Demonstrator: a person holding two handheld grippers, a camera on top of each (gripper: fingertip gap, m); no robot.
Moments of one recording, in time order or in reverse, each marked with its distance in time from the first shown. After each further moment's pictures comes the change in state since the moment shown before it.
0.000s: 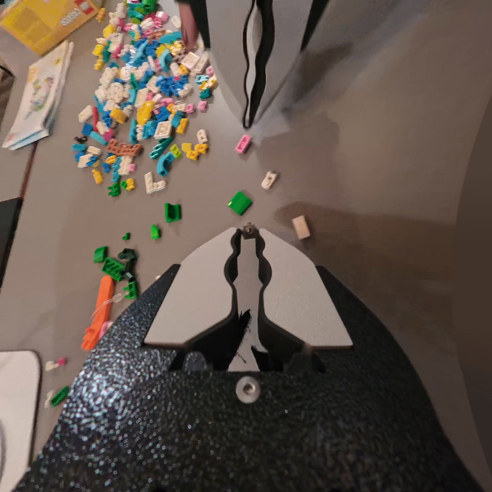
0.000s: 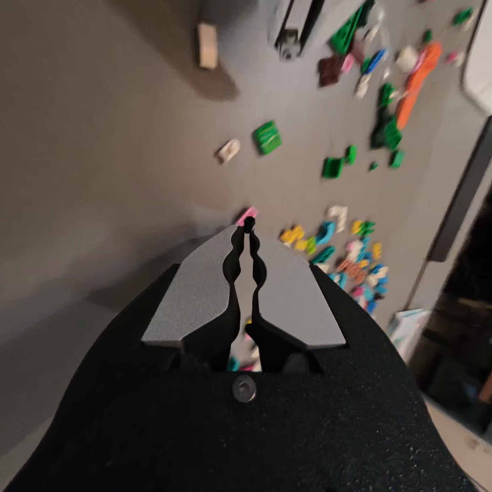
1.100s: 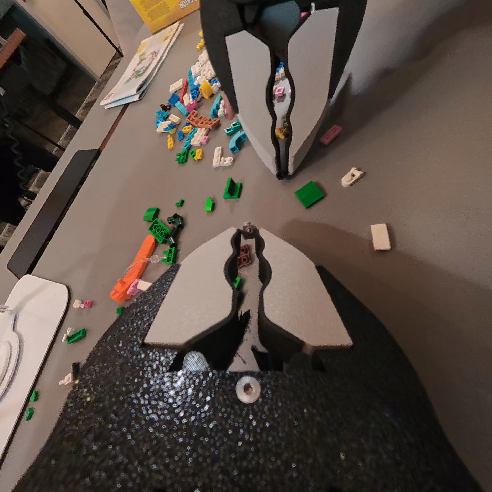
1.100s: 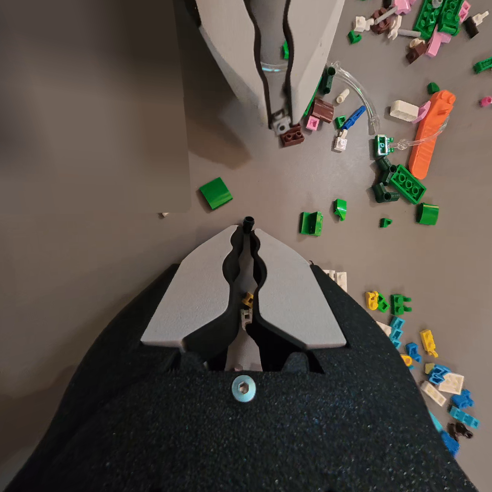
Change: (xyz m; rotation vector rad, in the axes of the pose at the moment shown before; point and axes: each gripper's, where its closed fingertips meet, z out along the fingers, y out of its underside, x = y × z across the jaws) left arm -0.042 0.020 0.003 0.031 -0.272 -0.162; right arm 0.030 -0.029 0.037 0.335 -0.307 0.132
